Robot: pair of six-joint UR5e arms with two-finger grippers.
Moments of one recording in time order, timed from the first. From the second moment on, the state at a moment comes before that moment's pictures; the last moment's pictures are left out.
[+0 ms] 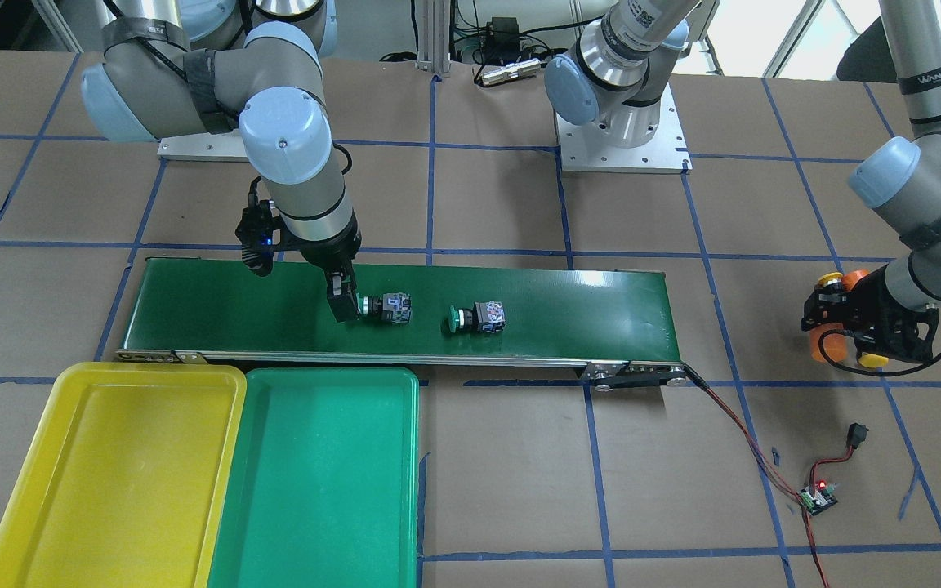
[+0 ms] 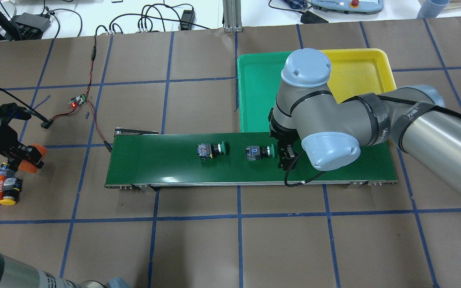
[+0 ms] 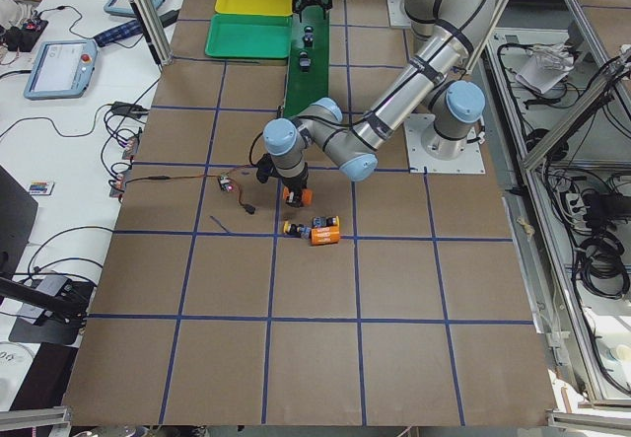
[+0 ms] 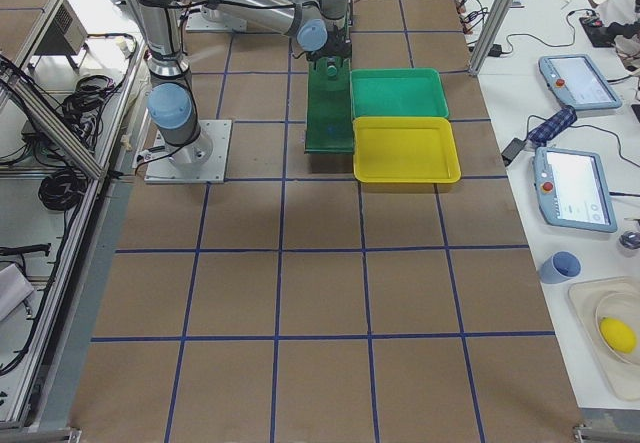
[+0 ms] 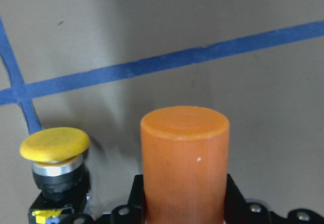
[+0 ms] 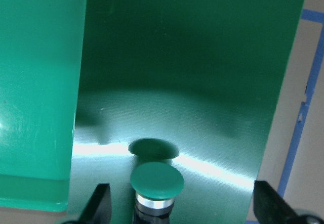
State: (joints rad) left arm -0.91 -1.93 -1.87 -1.04 1.66 0.90; right arm 1.80 -1.38 1.92 -2.09 -1.49 1.64
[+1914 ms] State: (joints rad) left arm -1.66 -1.73 -1.97 -1.03 1.64 1.29; right arm 1.82 -1.33 1.87 -2.11 -1.52 1.61
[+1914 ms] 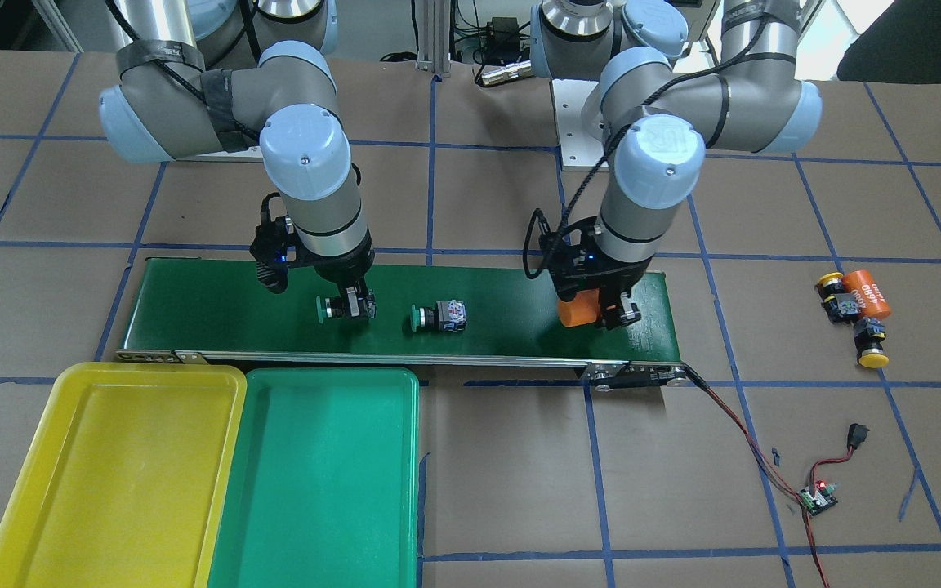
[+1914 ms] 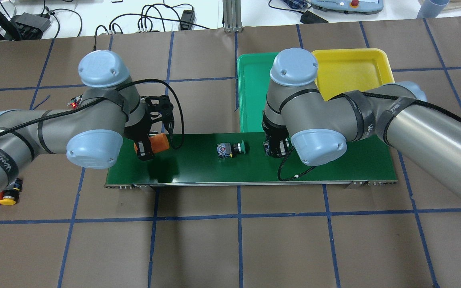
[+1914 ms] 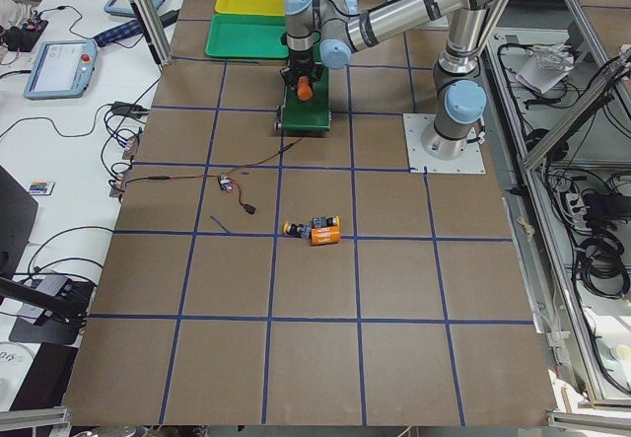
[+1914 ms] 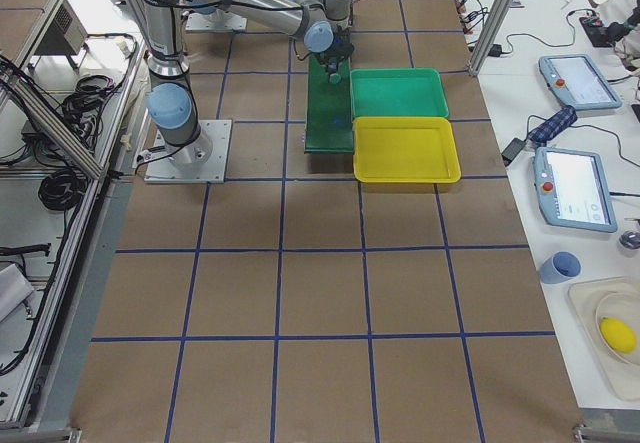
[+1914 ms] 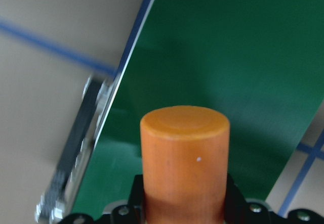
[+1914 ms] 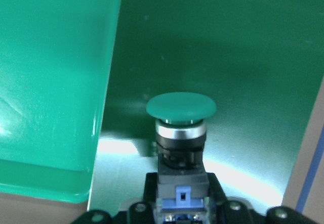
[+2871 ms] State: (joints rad) left arm -1.61 -1.67 -1.97 -0.97 1.75 1.26; right arm 1.74 -1.21 1.74 -2.27 -1.54 1.02
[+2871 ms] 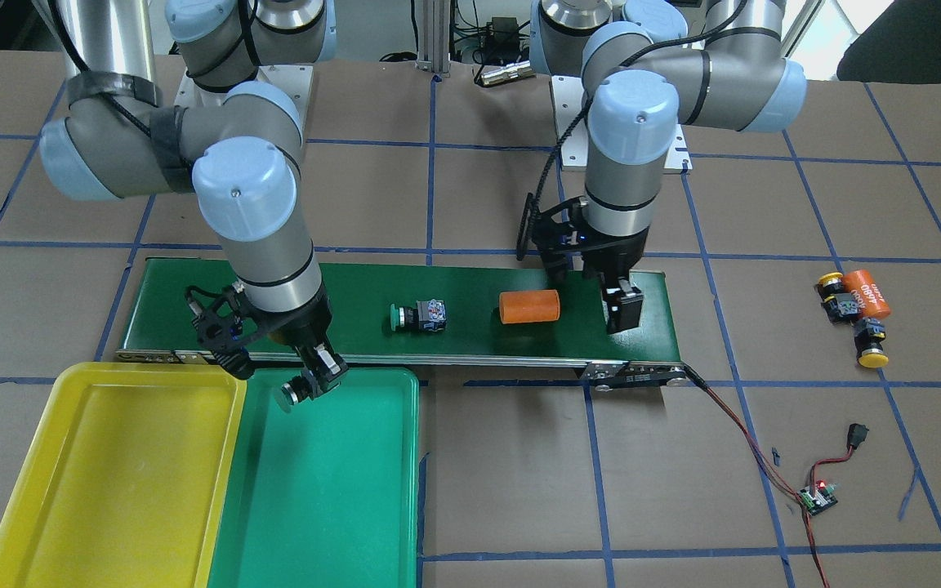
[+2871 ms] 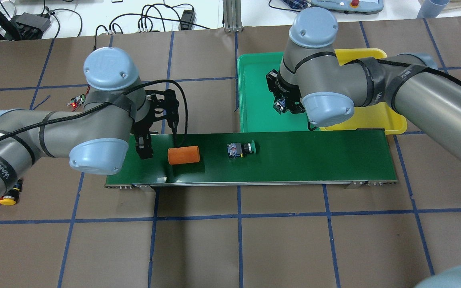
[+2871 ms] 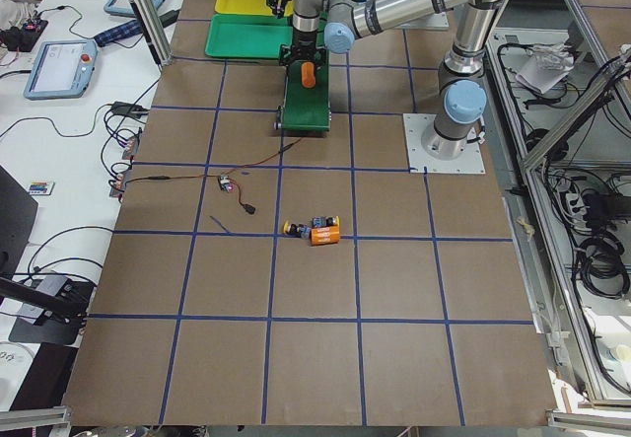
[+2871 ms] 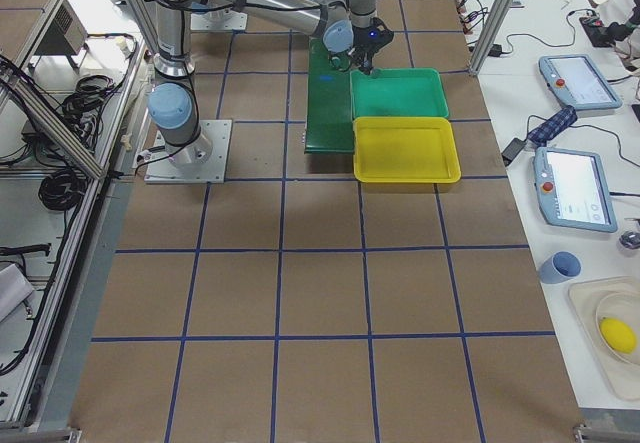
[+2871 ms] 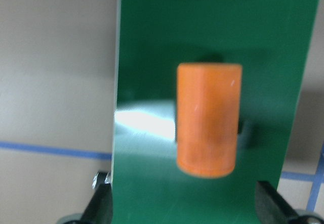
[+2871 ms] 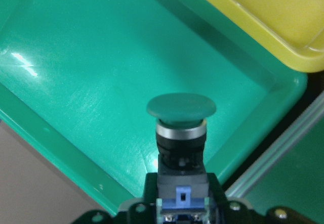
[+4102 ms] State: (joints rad) left arm -0.76 -1.84 -1.93 -0.87 1.49 1.15; right arm 1.74 -1.26 1.75 -2.28 -1.58 1.05
